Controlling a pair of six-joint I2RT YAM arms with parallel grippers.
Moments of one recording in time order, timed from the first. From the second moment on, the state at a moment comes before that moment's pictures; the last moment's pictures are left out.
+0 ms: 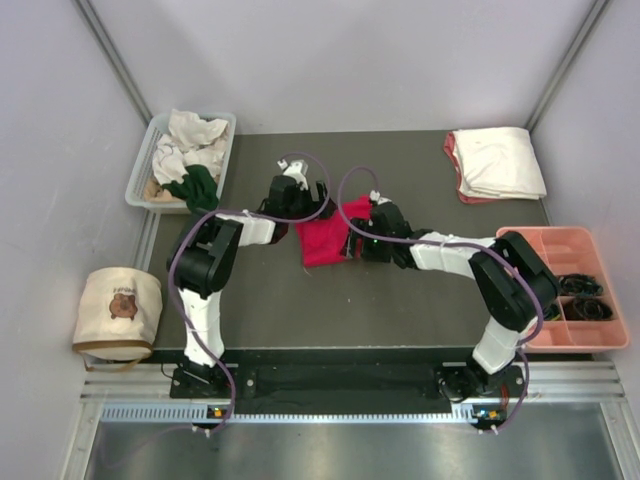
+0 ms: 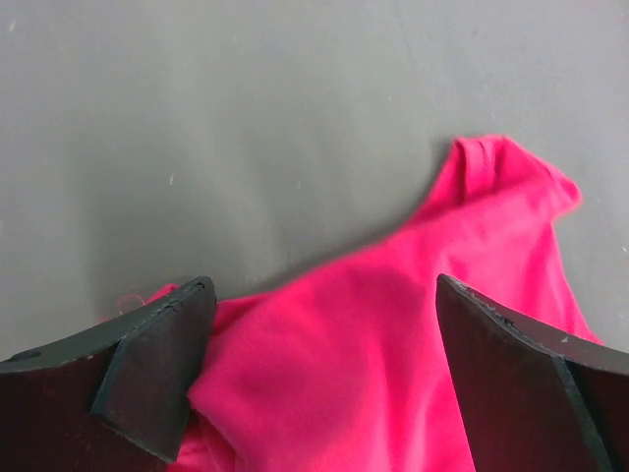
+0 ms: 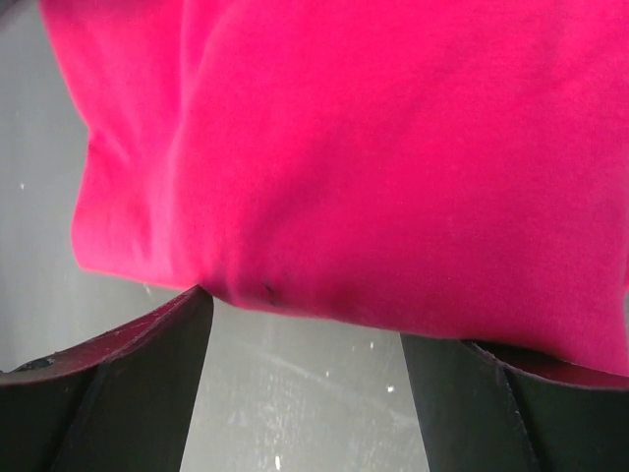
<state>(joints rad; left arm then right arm) -0.40 2.06 1.16 0.41 0.20 -0.45 0.63 1.71 0.89 0.04 -0.08 0.65</state>
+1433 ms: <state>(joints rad) -0.62 1.31 0.67 -0.10 -0.20 -0.65 0.39 1.87 1.27 -0.26 -0.06 0.41</state>
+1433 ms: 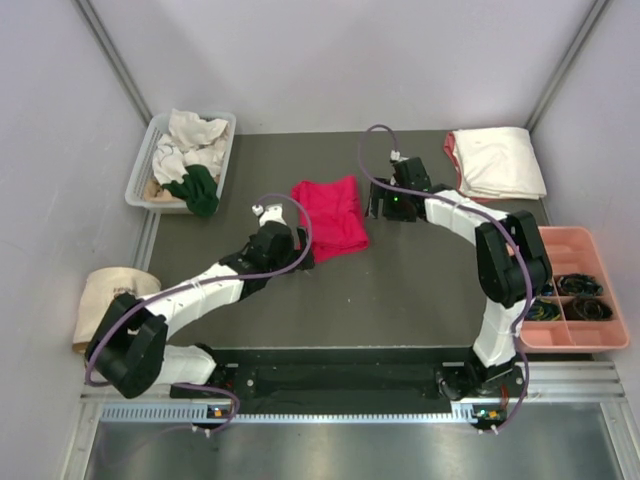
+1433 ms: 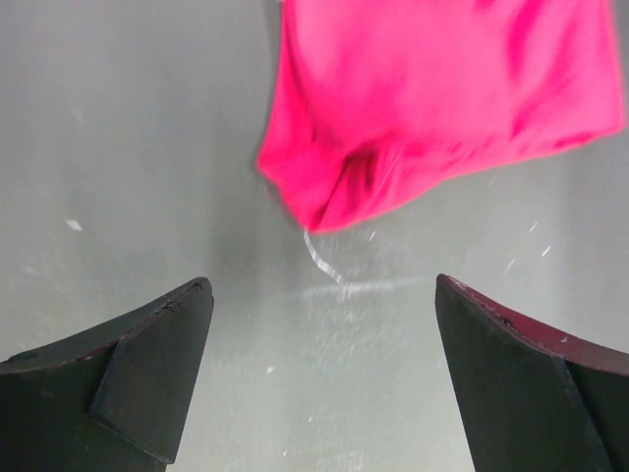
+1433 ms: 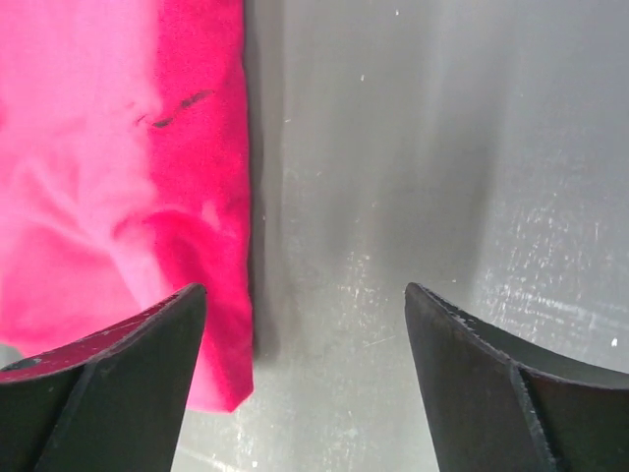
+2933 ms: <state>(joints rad) -0.38 1.91 1.17 0.05 -0.19 -0.50 0.23 2.10 1.35 -0.04 -0.71 0.54</state>
